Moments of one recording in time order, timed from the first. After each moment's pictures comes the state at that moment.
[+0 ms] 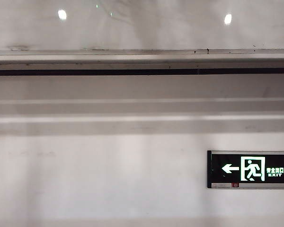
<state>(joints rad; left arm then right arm) -0.42 2.06 2.60 -0.15 -0.36 -0.21 1.00 1.75 2.83 -0.25 0.48 -0.68</state>
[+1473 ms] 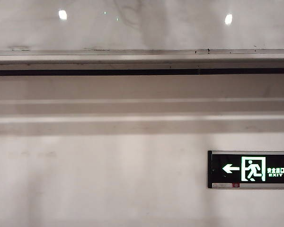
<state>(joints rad) -0.47 2.15 2.60 0.13 -0.25 -0.45 1.00 1.75 2.83 -0.27 0.47 -0.66</state>
